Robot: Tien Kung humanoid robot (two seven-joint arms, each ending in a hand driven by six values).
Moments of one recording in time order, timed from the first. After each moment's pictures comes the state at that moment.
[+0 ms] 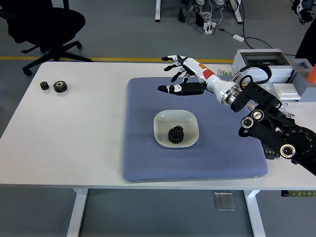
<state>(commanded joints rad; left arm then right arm) -0.11 0.01 -1.25 -0.18 0.97 0.34 0.12 0.89 -0.20 0.65 1.05 -1.14 -0.18 0.18</state>
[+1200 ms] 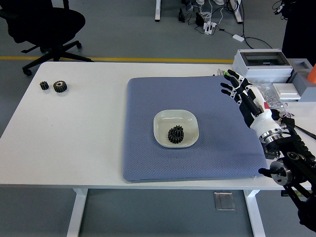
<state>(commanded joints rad) -0.10 0.00 -1.24 -0.18 0.95 0.33 0.11 0.46 -0.24 1.02 1.19 -0.80 -0.12 0.25</state>
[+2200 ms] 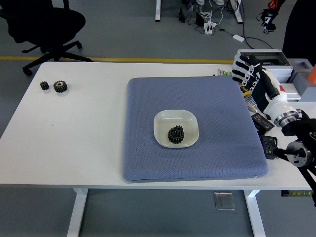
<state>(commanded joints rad) -0.10 0.00 -1.29 -0.18 0.99 0.33 0.12 0.55 -0.35 1.01 1.21 -0.57 -0.11 0.13</state>
